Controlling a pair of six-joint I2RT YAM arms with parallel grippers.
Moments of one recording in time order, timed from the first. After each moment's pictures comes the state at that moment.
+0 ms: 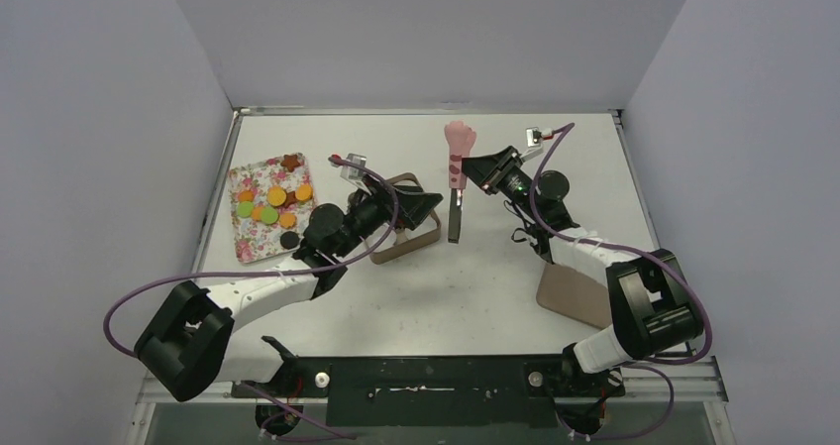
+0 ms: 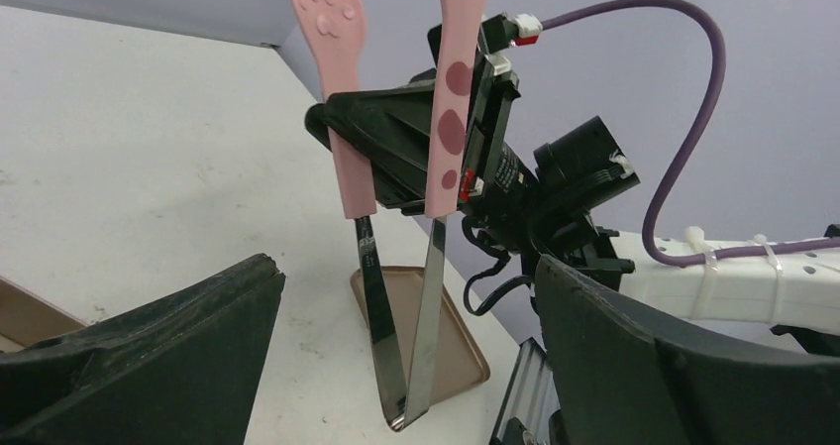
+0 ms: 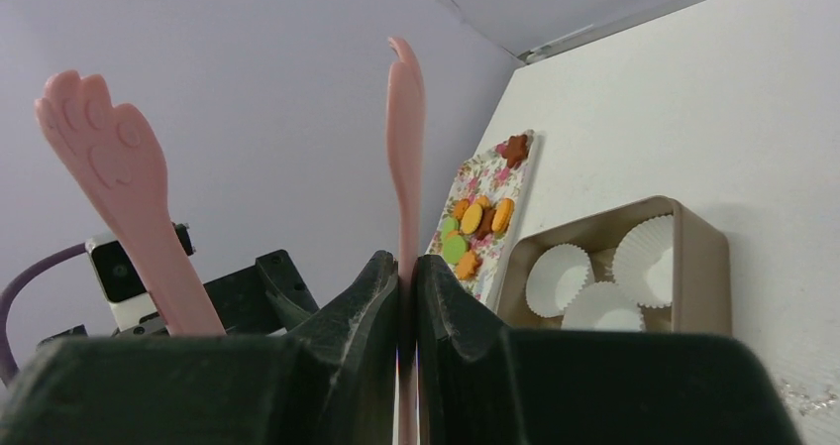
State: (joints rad) left arm -0.67 1.29 0.60 0.89 0.16 -0.83; right arm 0.32 1.48 0.69 0.94 -0.45 1.06
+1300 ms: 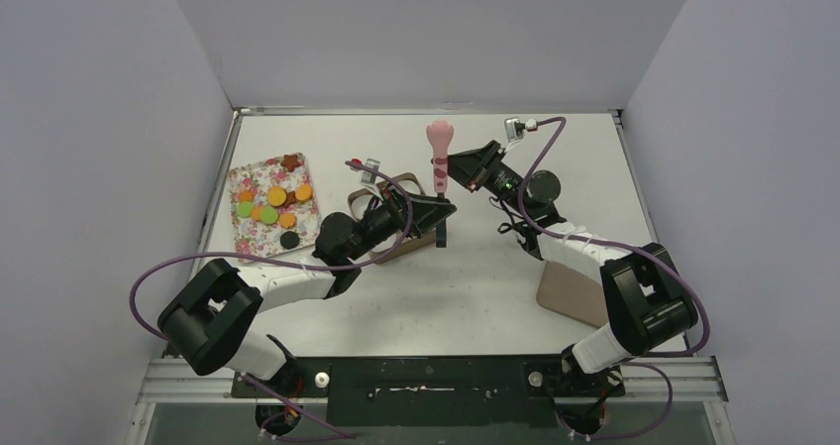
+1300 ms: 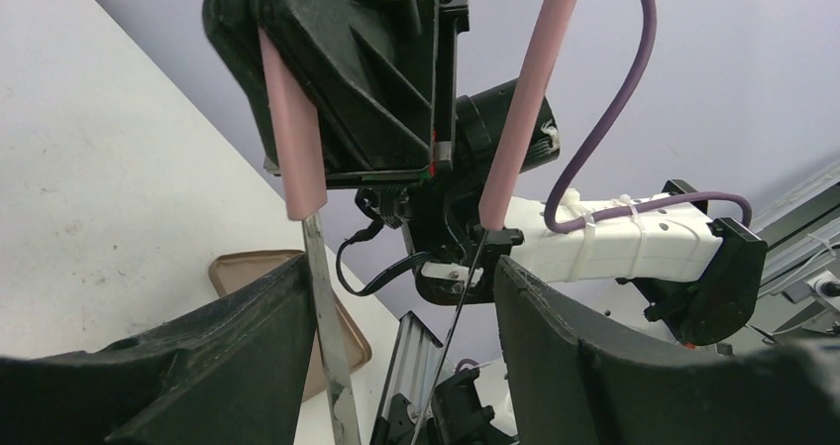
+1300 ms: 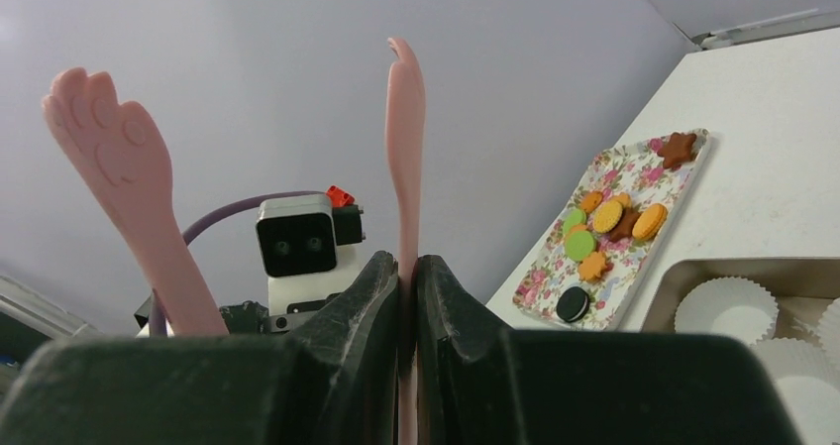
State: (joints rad) left arm -0.75 1.44 0.60 1.20 0.29 -1.05; right arm 0.43 1.50 0.77 1.13 -0.55 1.18
